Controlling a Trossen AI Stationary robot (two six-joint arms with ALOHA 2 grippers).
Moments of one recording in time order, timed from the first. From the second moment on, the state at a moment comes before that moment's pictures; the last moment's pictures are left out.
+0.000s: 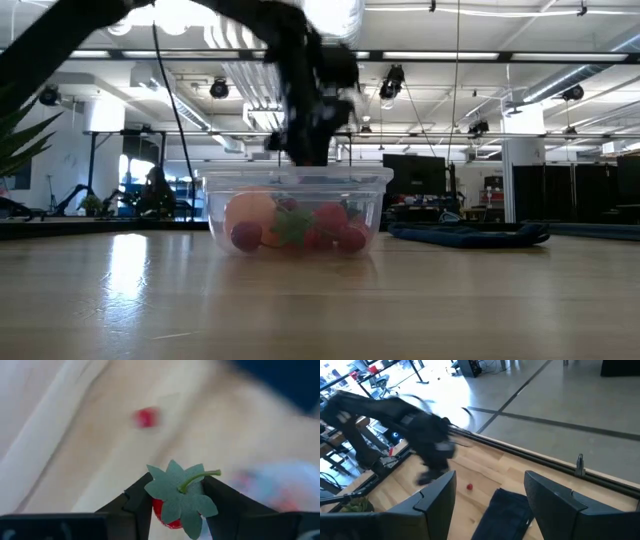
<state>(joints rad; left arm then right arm) 0.34 2.07 1.83 -1.07 0.10 -0.32 0.56 0.82 1.45 -1.57 1.05 1.24</state>
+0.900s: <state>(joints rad) 0.11 1.96 1.81 -1.17 -0.16 -0.14 0.56 0.83 1.45 -1.57 0.96 1.25</state>
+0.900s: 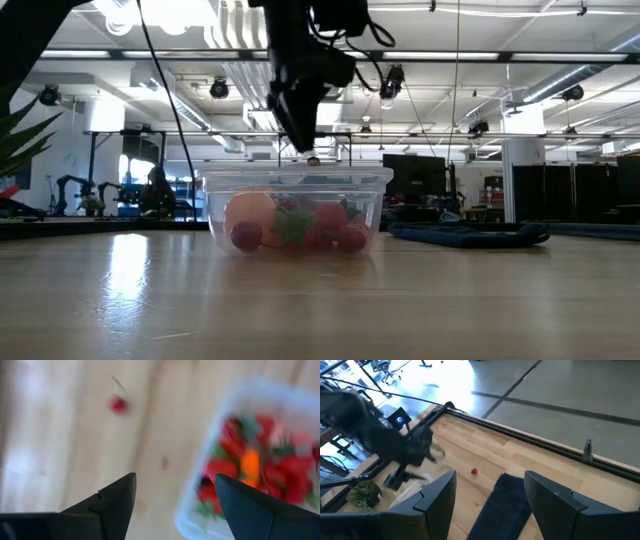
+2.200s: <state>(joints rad) 0.37 2.22 1.84 -0.85 0.03 0.45 0.56 0.83 1.45 -1.57 1.03 1.31</state>
